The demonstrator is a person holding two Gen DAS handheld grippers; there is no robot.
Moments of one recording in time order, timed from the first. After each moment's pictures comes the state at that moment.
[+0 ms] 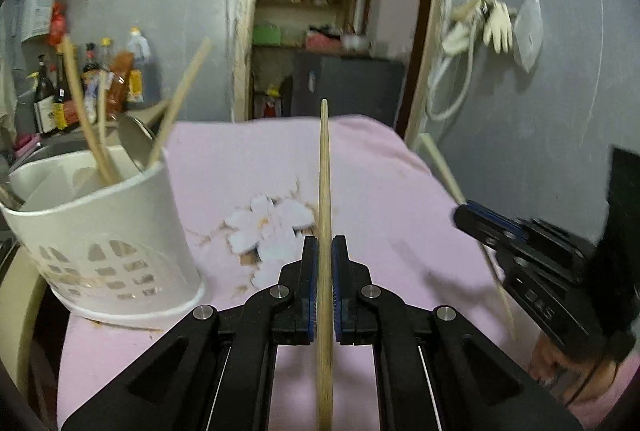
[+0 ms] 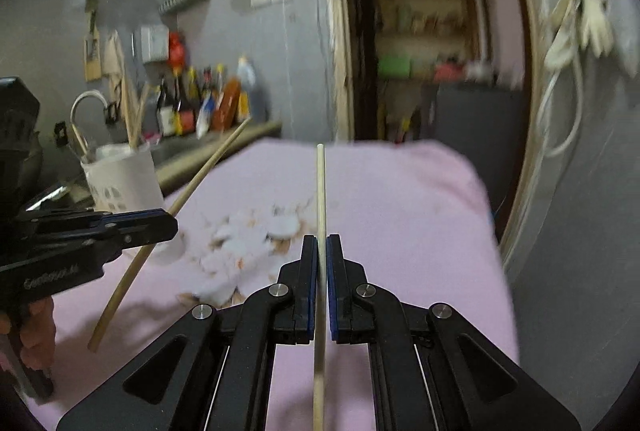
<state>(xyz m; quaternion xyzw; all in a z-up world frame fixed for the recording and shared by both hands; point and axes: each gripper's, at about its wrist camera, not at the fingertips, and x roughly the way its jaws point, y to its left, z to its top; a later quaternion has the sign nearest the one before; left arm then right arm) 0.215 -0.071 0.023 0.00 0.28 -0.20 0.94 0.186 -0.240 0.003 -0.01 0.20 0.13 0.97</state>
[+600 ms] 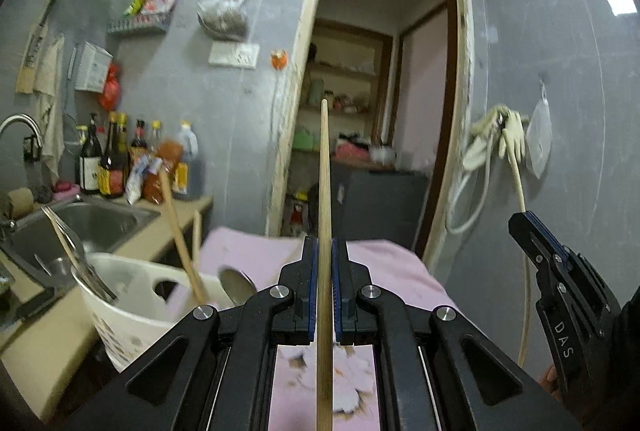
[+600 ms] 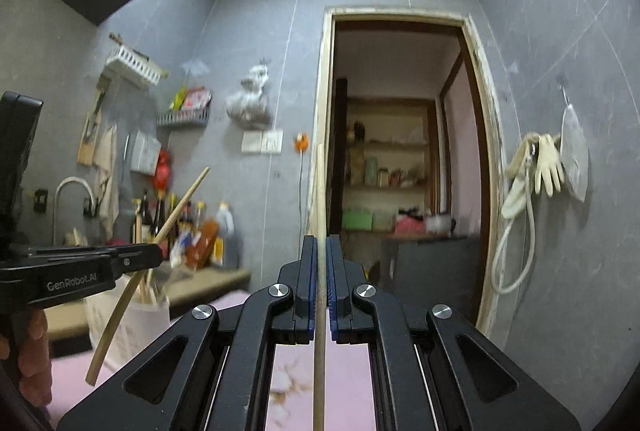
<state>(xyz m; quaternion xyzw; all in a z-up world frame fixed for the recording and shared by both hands) 0.188 -0.012 0.092 -0.06 0.09 -0.14 0.98 0.148 -0.188 0.066 -0.03 -0.08 0.06 0.99</state>
